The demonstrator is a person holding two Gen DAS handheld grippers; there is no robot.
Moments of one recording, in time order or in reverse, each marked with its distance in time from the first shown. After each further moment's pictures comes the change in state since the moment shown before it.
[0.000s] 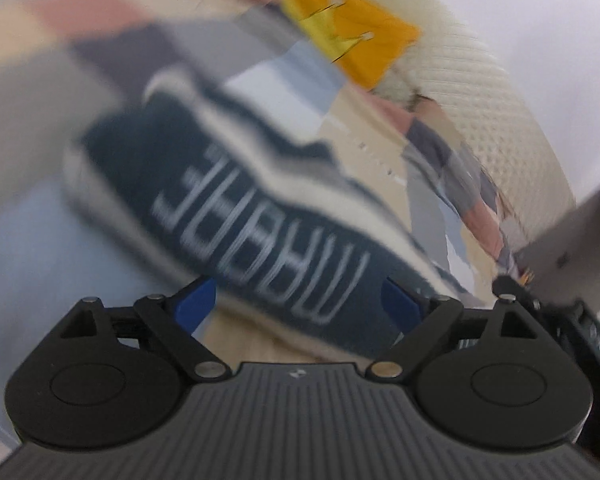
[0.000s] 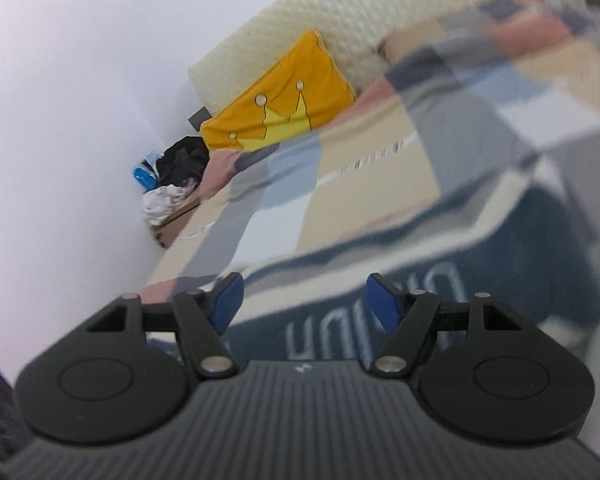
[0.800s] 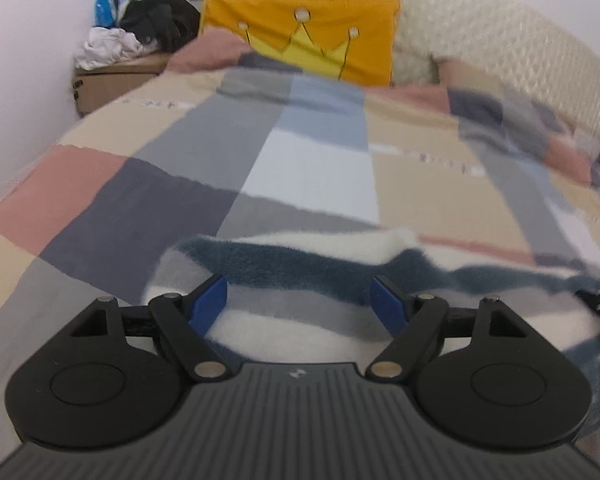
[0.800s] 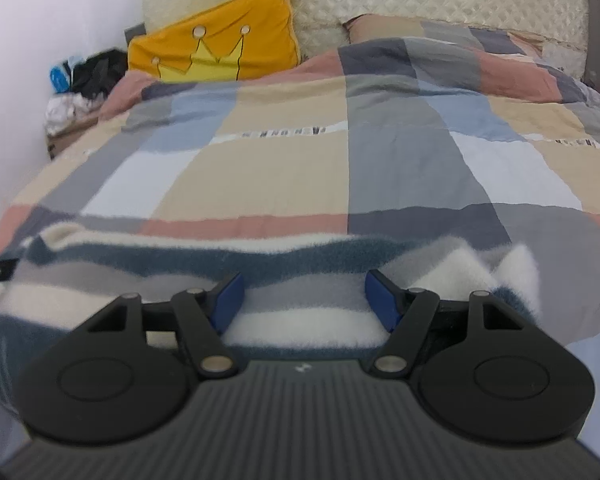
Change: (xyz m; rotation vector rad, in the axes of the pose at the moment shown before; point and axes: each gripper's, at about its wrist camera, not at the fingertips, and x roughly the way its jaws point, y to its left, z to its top) left arm 0.085 -0.022 0.105 0.515 -0.111 0.256; right arm 0.090 -0.037 0.027 -0.327 0.092 -0.336
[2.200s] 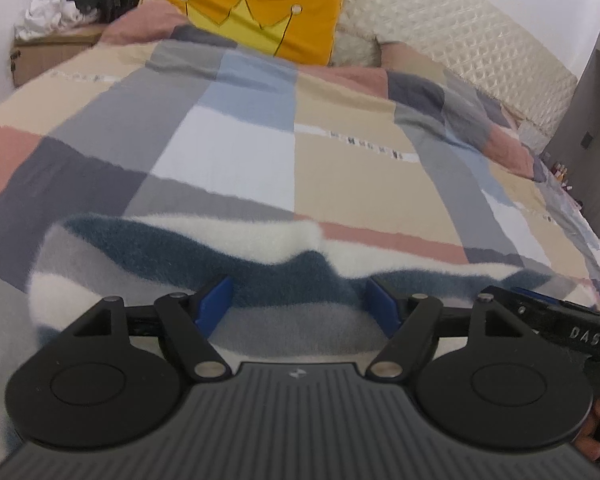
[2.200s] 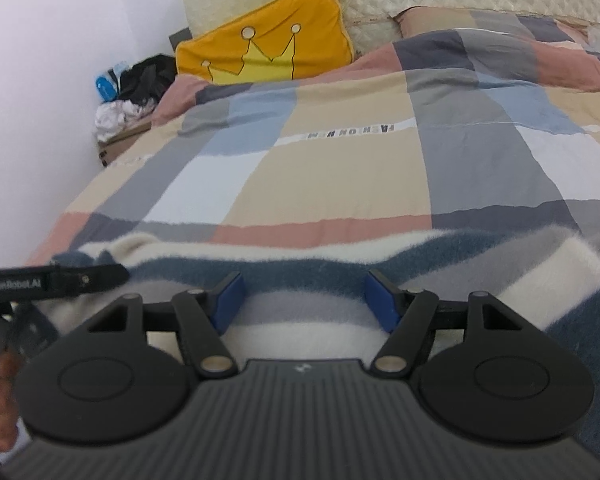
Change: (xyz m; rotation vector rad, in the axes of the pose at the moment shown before) left arm 0.027 -0.029 0.009 0.000 0.073 -0.203; right arm 0.000 0.026 0.009 0.031 0.025 0.175
